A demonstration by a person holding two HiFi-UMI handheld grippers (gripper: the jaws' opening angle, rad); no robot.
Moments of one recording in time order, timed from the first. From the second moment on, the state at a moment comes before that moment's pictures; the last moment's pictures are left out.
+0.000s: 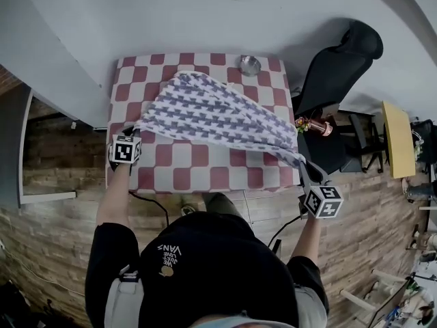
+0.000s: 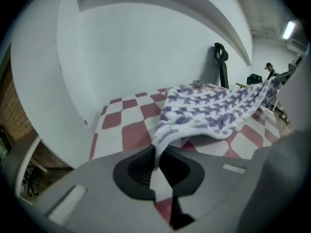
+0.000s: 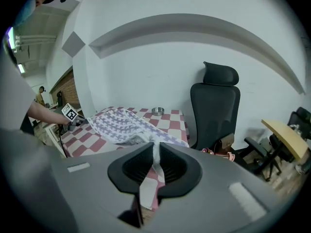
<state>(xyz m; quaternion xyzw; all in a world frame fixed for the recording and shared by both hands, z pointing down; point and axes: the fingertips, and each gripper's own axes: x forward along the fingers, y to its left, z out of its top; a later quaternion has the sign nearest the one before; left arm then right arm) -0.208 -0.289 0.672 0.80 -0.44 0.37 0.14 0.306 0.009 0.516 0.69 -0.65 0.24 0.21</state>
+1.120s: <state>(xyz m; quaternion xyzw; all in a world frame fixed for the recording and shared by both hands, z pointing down) -0.263 -0.450 0.343 0.76 -0.60 0.21 -0.12 0.384 -0.276 0.348 0.70 -0.69 0.05 0.17</state>
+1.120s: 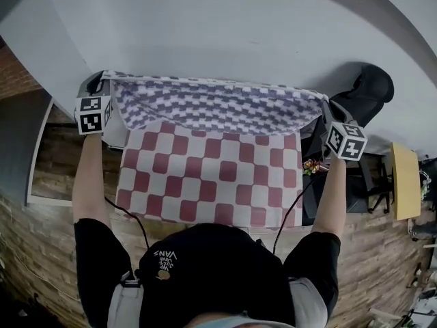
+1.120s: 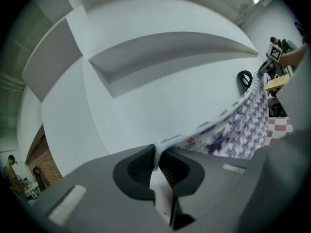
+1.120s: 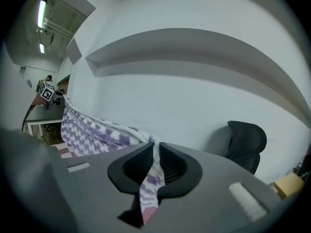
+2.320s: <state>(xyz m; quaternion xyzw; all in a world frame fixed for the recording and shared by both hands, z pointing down) -0.312 -0.159 0.578 0.80 -0.49 0.35 -0.04 0.335 0.051 0.591 0.72 -0.59 0.31 0.21</state>
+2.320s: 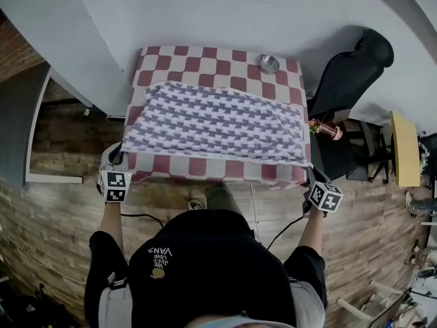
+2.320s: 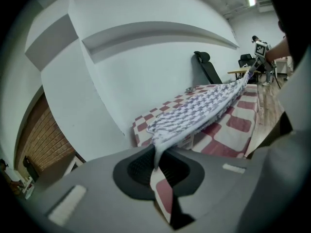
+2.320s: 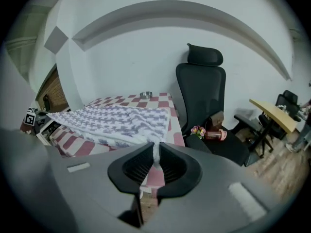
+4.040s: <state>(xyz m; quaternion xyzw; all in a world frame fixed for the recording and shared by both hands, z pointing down) -0.262 -0.384 0.657 0.73 -0.54 0.37 0.19 0.421 -0.164 0.656 0.70 -0.56 0.35 0.27</state>
